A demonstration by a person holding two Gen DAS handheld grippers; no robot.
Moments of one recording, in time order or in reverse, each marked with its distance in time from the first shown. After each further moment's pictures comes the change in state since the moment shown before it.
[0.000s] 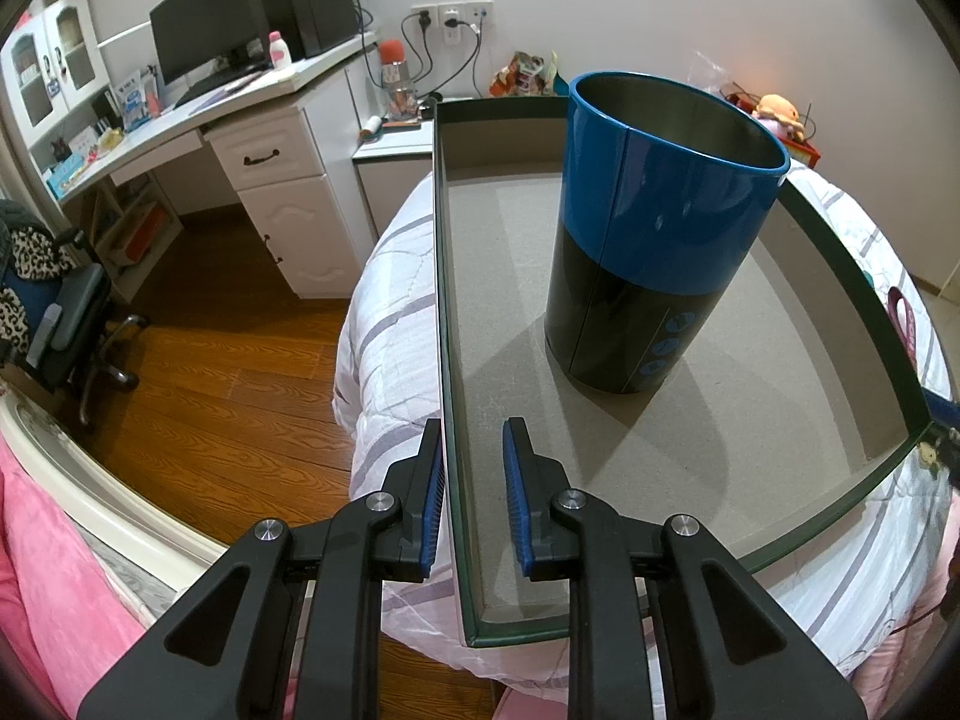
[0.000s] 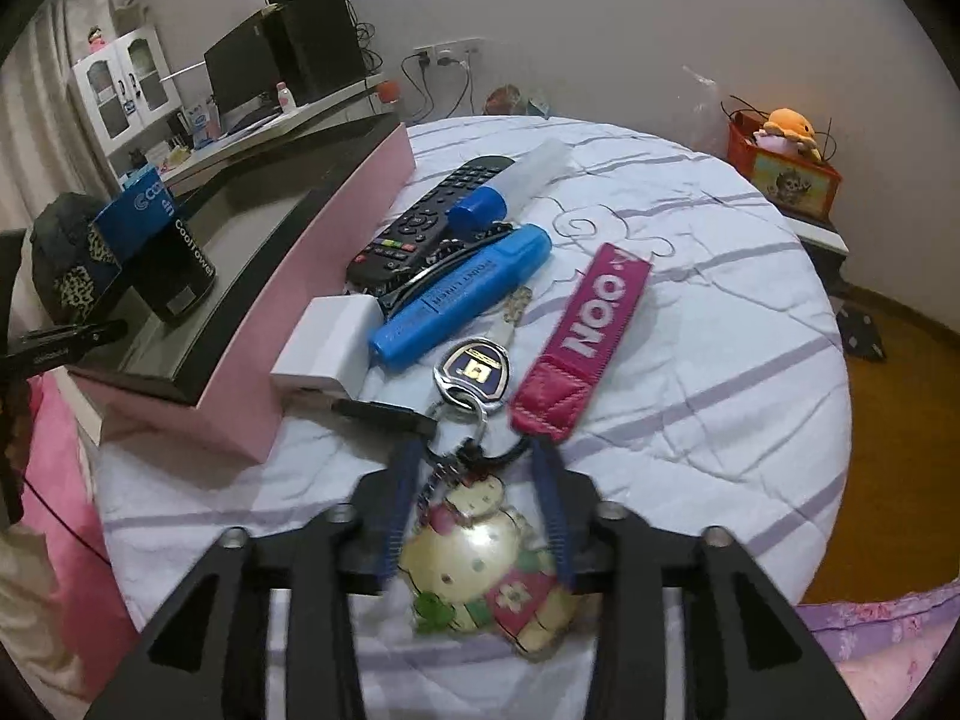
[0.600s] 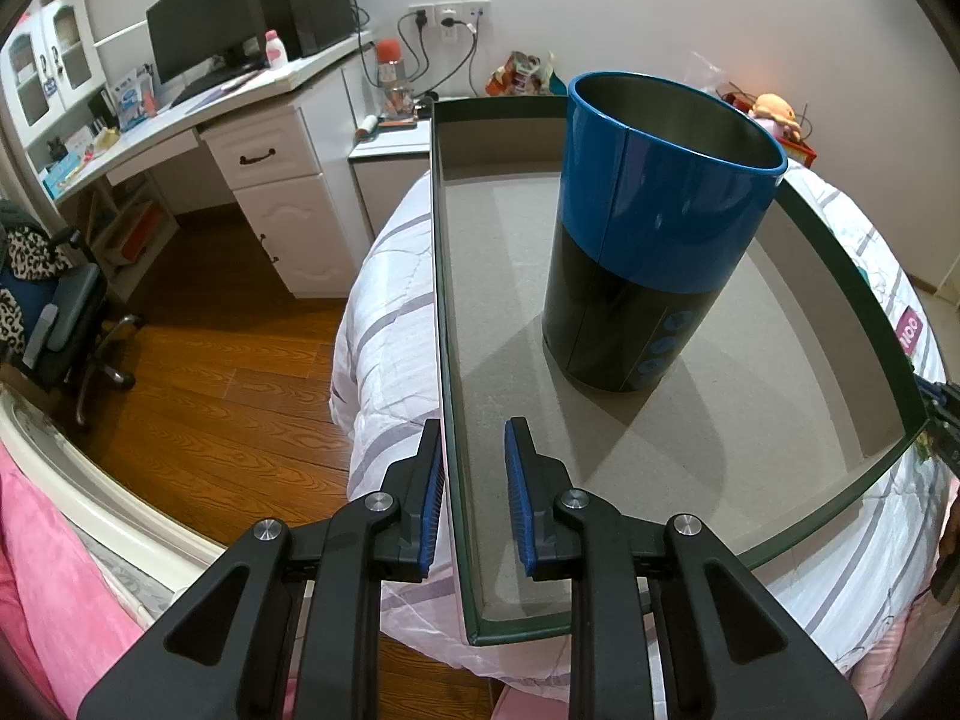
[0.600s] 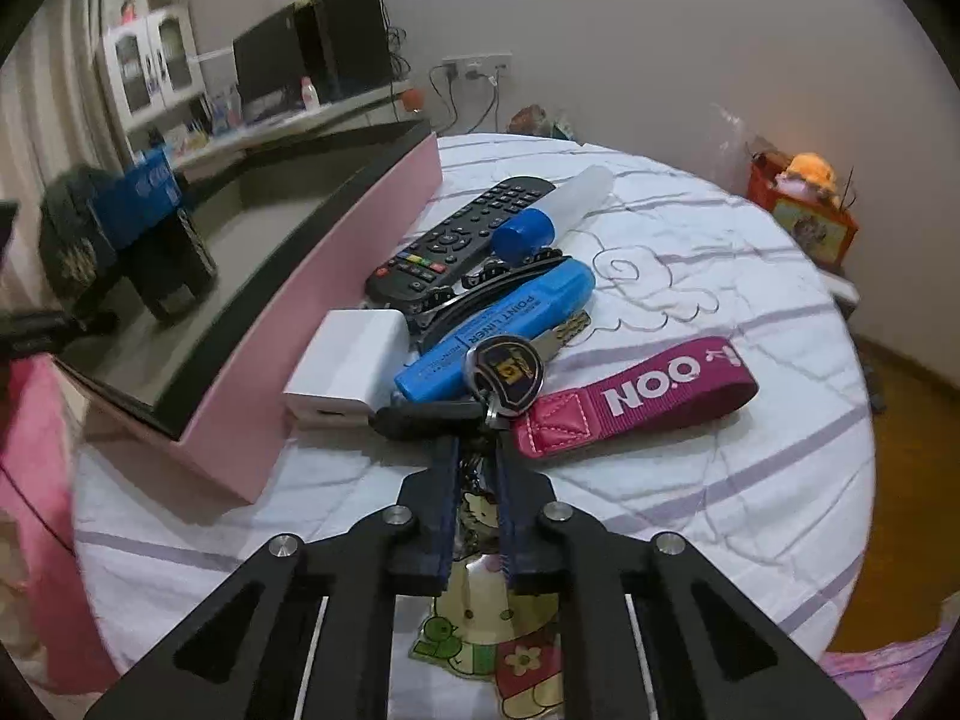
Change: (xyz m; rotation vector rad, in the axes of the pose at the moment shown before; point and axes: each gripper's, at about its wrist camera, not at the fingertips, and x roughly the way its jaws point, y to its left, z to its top) left arm 0.003 -0.002 0.001 0.004 0.001 -0.010; right arm 0.011 0.009 0.007 -0.078 -0.059 0.007
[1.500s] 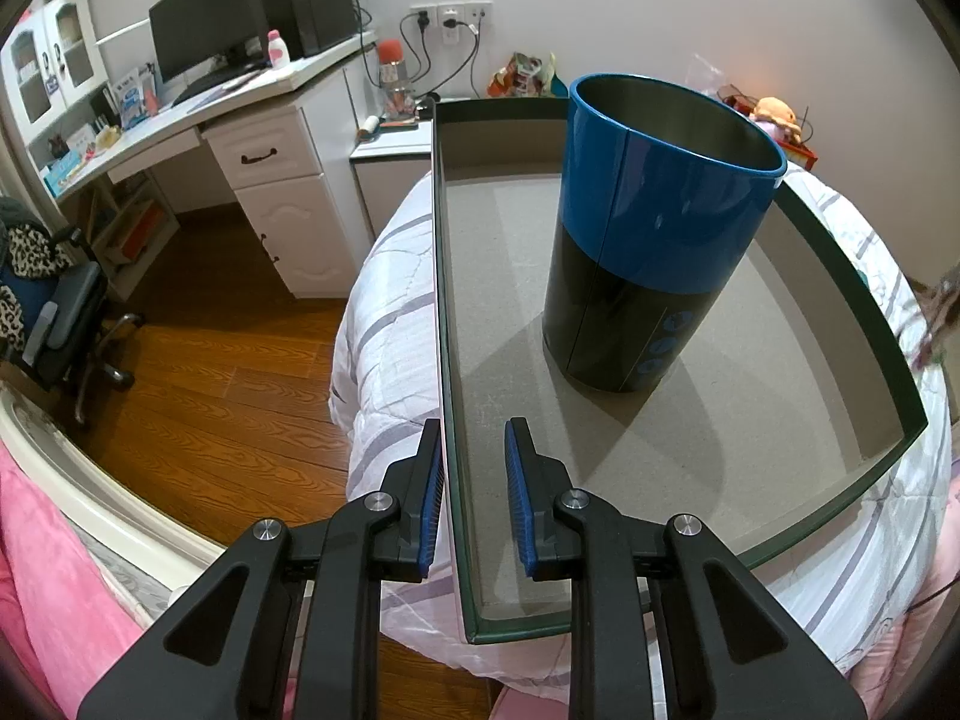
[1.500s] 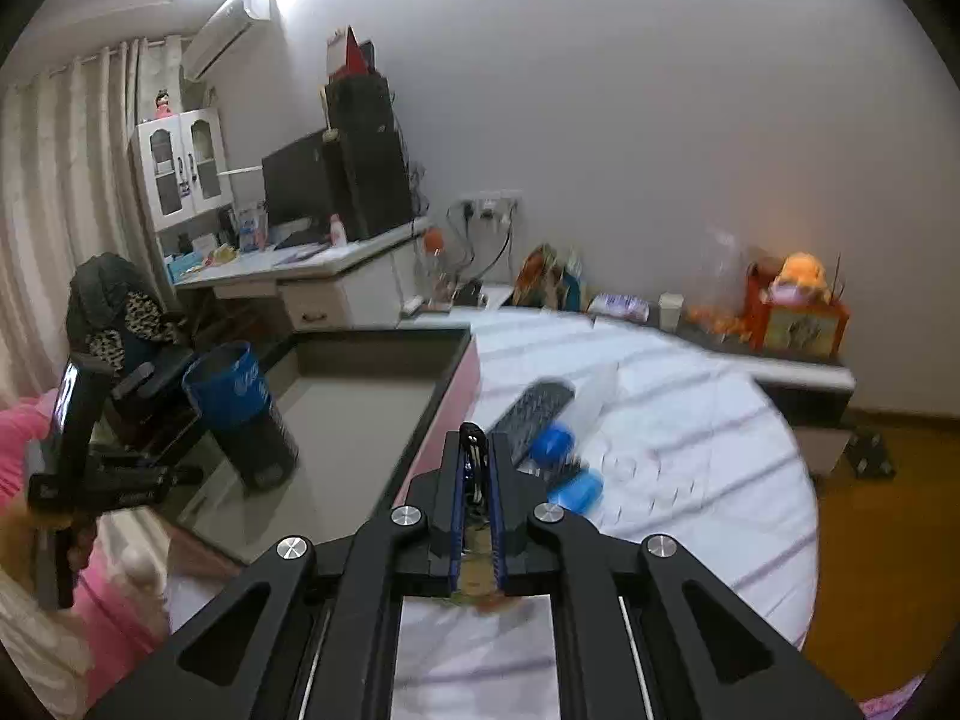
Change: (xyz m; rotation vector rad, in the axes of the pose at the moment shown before) left arm -0.001 0.001 -0.001 -0.003 -0.002 -0.003; right arm -0.072 0.030 0.055 -0.007 -0.321 0.012
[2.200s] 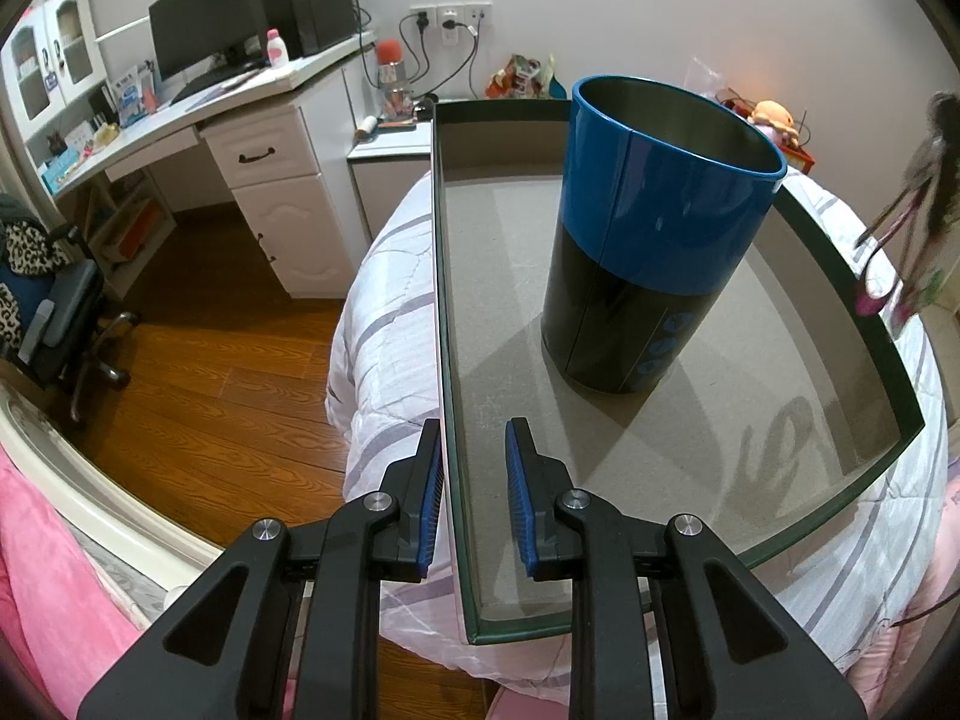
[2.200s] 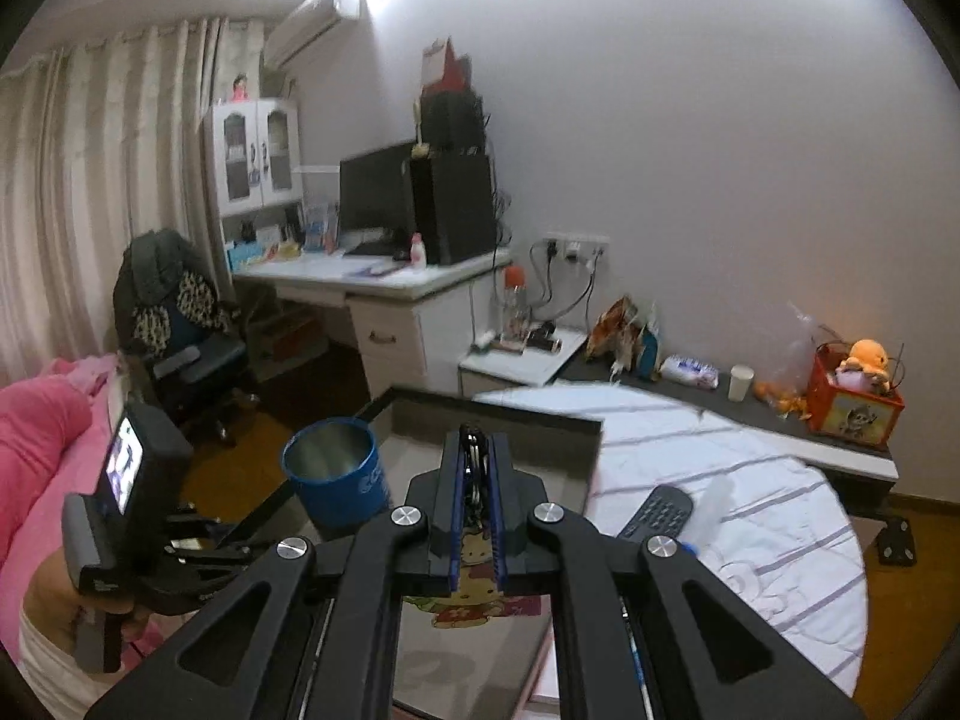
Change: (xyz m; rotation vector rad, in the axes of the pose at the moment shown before) left arm 0.000 0.001 0.000 -0.005 -0.003 -0.006; right arm 0.034 0.087 0.043 -0.133 -0.026 0.126
